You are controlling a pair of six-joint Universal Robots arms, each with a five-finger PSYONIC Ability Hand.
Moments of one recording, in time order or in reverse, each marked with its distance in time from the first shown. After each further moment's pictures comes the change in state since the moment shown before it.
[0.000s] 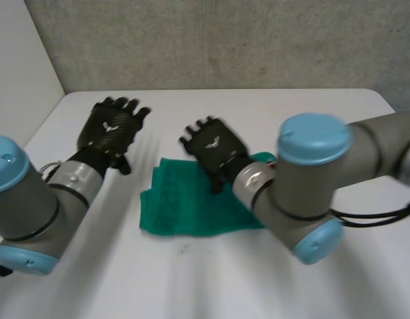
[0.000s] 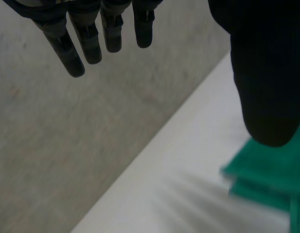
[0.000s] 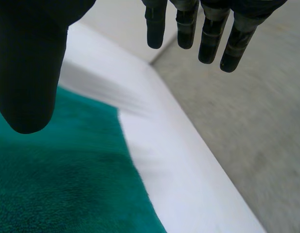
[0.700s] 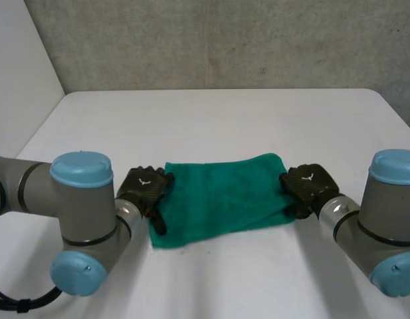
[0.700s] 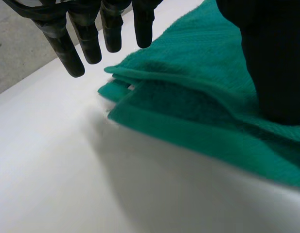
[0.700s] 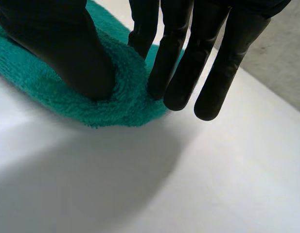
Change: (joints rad) left arm -0.168 -0.300 0.207 -0.370 -0.231 -0.174; right arm -0.344 -0.123 0.475 -0.095 0.025 0.083; left_hand 0.000 0.000 0.000 0.000 0.000; right_hand 0.719 0.942 0.962 0.950 0.892
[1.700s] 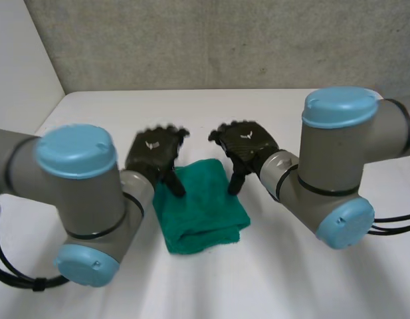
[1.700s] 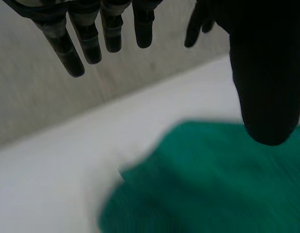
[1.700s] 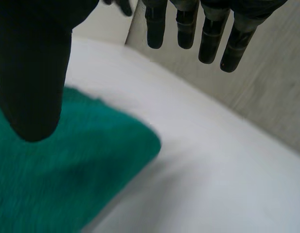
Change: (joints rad) left arm -0.101 0.109 0.094 0.015 -0.076 -0.243; right arm 0.268 0.128 -0.551 0.317 0.021 0.203; left_hand 0.000 0.000 0.000 0.000 0.000; right_hand -0.720 -0.943 -0.963 -0.951 -0.892
